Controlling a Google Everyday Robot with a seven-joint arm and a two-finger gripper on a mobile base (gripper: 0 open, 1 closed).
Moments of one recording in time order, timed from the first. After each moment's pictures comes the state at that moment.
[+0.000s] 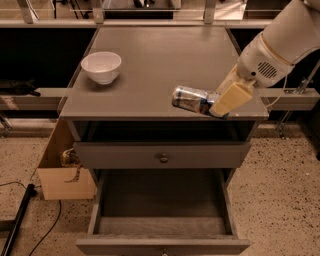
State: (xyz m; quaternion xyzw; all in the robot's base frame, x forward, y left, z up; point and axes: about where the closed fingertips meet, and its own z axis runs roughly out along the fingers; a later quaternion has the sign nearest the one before) arm 0.515 -0.146 0.918 -0.55 0.80 0.13 0.20
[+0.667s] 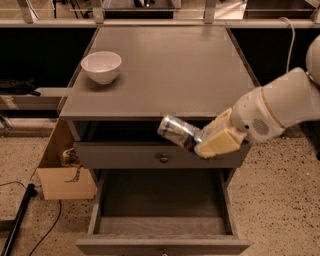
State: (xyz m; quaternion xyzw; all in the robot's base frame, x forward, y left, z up) arm 0.455 -0.115 0.864 -0.50 0.80 0.23 0.26
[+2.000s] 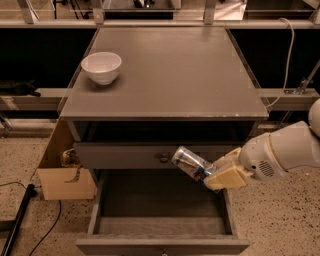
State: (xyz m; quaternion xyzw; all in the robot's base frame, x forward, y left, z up) arm 0.416 -0.141 0.779 -0.44 0.83 0.27 0.24
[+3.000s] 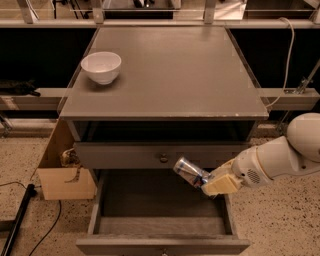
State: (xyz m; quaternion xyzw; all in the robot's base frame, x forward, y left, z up) arm 0.435 -0.148 0.708 -0.41 0.84 0.28 0.21
